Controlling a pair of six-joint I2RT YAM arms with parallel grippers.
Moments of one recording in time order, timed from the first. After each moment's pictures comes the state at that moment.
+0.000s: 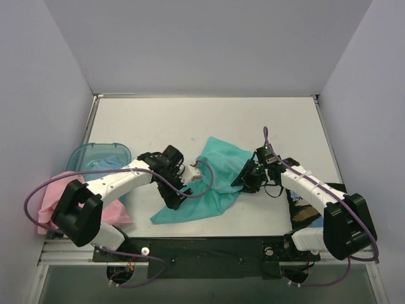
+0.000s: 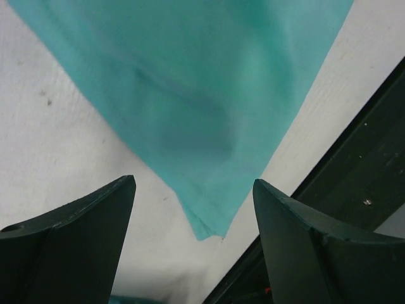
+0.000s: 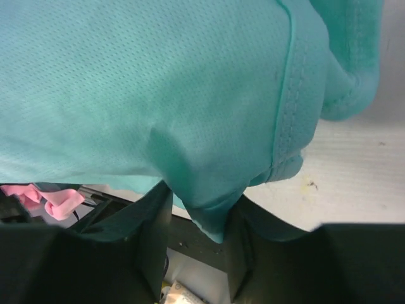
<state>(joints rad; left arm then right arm) -0.63 1.43 0.96 -0.85 0.29 0.36 0.41 1.30 0.72 -0.51 -0.31 0.96</state>
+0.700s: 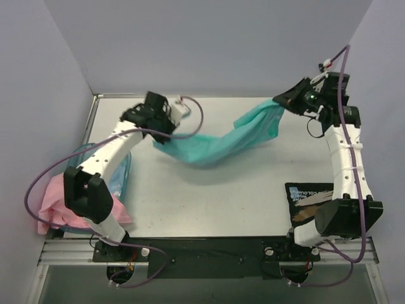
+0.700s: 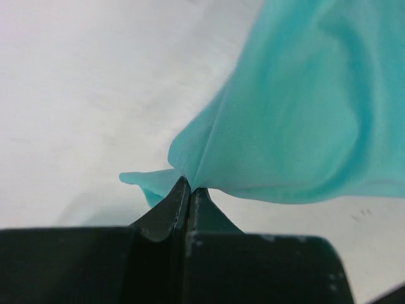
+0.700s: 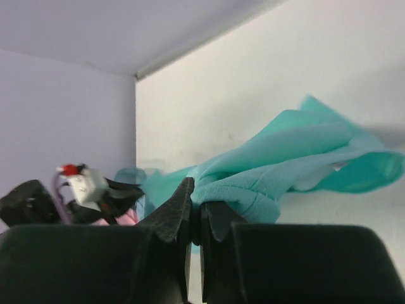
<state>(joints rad) -0.47 1.67 1.41 -0.83 0.12 0.40 -0.04 1.44 1.49 -0.59 -0.50 0.70</state>
